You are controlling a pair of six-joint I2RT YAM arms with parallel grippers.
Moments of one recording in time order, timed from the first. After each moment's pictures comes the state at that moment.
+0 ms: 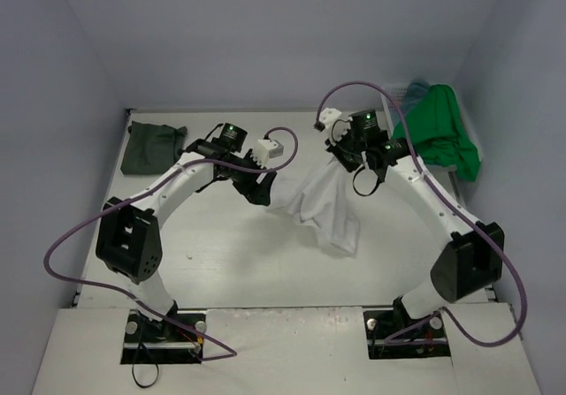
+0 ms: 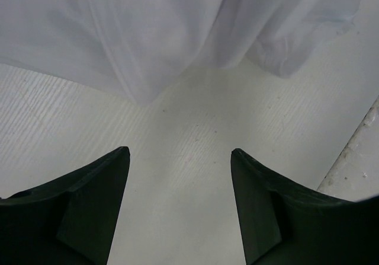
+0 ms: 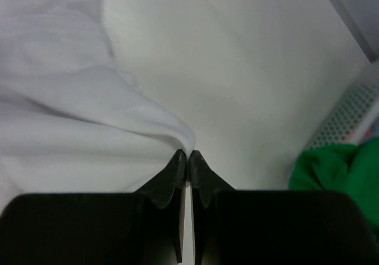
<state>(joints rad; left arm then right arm) -0.47 1.72 1.44 -0.77 0.54 0.29 0.42 1.49 1.34 -0.61 -0.10 -0.48</state>
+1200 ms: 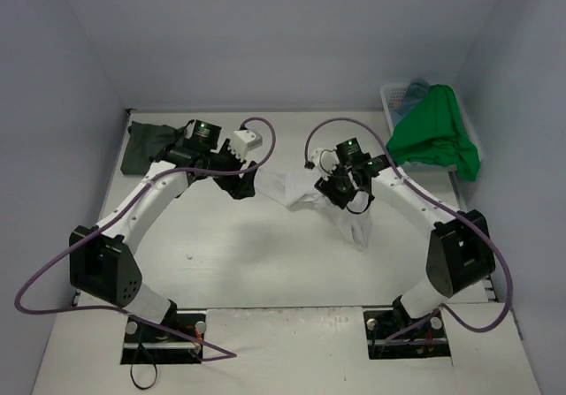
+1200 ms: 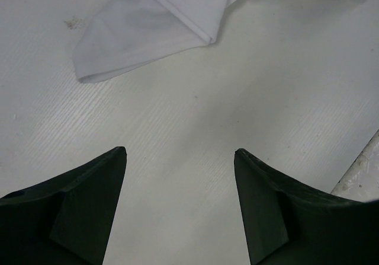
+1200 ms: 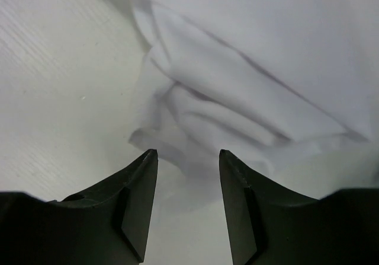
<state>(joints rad) -0.39 1.51 1.35 -0.74 0.48 0.29 0.44 1.54 1.15 -0.64 -0.11 -0.53</state>
